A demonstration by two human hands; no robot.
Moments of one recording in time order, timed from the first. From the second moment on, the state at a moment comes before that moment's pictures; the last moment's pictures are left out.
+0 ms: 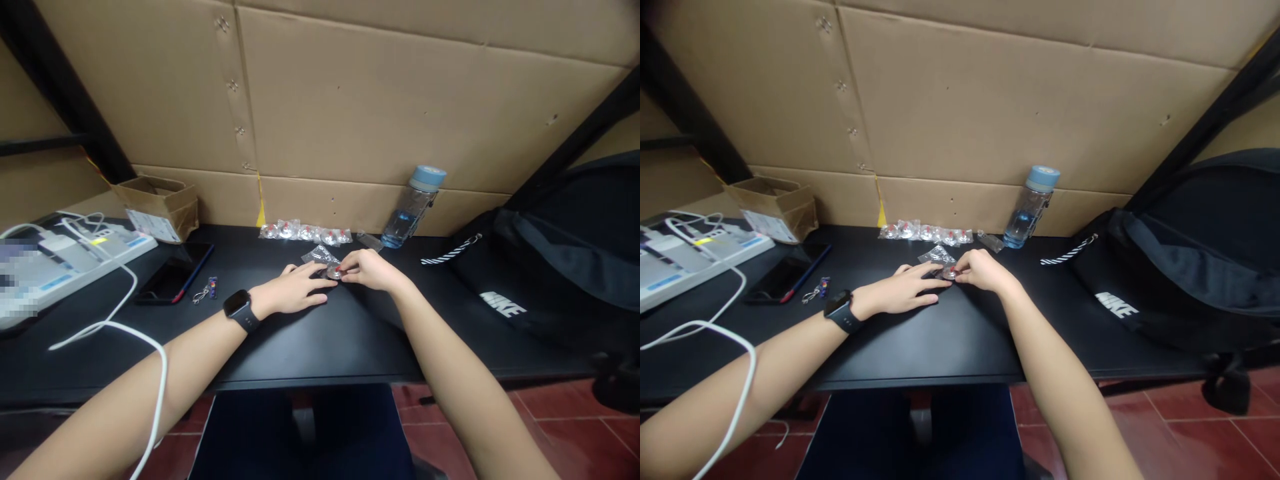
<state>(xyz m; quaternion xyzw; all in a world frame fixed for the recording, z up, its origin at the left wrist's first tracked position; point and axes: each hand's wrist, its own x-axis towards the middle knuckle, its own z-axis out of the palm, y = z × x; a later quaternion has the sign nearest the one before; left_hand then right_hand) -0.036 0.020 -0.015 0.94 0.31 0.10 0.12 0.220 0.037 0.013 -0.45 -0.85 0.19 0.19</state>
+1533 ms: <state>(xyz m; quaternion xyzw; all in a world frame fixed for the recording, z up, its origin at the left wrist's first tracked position) -0.056 0.036 0.011 0.94 0.23 0.20 0.18 0.224 0.043 0.009 -0.42 -0.85 0.28 0.18</state>
